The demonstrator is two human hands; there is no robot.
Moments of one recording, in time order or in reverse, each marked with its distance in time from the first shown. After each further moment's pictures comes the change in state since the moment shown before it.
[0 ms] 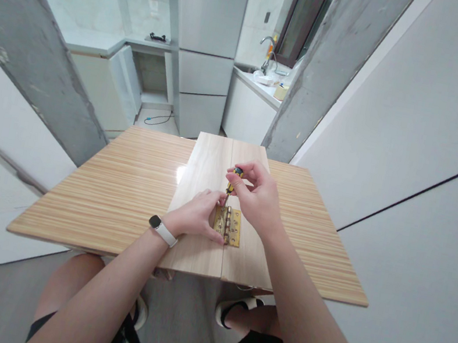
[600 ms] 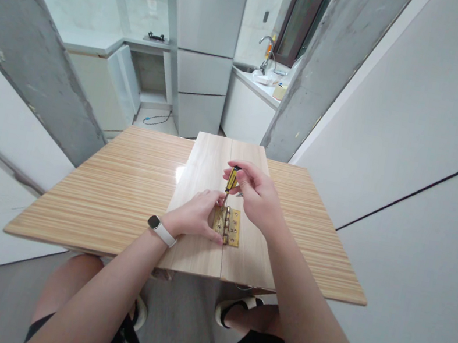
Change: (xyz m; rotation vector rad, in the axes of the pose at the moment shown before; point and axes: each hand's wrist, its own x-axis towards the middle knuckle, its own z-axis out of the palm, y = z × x) left_hand -0.001 0.000 0.001 -0.030 0.007 -0.007; right_hand 0.003 0.003 -0.009 0.096 -0.156 0.044
